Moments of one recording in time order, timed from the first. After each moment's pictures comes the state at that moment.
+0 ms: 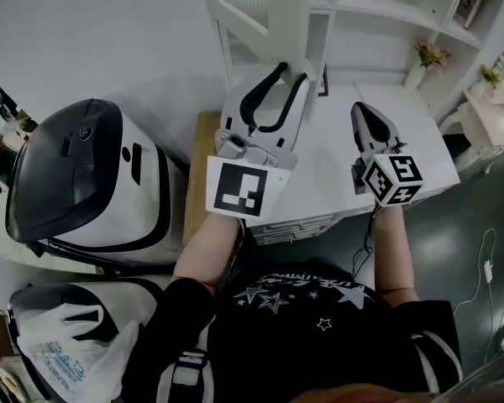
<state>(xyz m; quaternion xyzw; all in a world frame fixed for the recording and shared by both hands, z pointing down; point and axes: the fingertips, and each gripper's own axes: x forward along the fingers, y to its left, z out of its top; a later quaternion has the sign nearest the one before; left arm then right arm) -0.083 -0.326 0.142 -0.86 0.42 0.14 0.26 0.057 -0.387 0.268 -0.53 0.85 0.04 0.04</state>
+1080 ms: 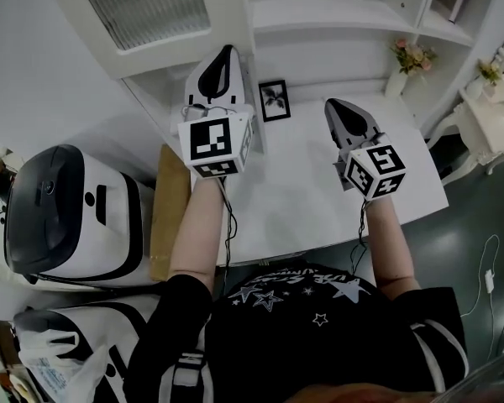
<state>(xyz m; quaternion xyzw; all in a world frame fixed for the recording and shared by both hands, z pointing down) 0.023 -0.551 0.151 -0.79 0.56 0.10 0.22 0.195 -0.527 0.275 -0.47 0.88 0.04 0.03</state>
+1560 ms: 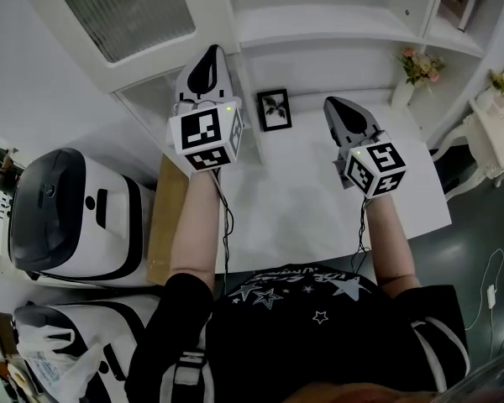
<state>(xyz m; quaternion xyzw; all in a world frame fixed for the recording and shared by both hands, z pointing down) 0.017 -0.600 0.151 -0.76 0.61 0.07 0.20 0.213 -0.570 0.270 -0.45 0.89 0.04 0.05</state>
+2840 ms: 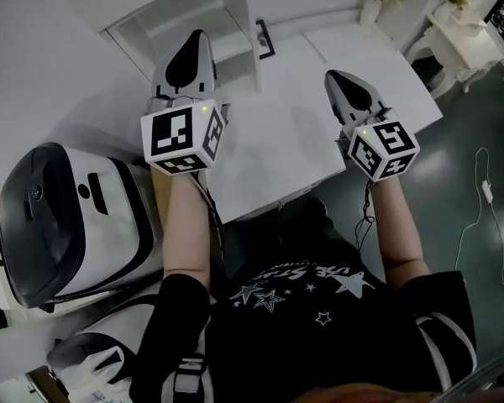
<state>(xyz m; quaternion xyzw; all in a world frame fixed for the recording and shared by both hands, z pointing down) -0.068 -0.489 0.208 -0.86 0.48 0.09 0.13 0.127 -0.421 0.305 -0.56 0.83 0.01 0.00</state>
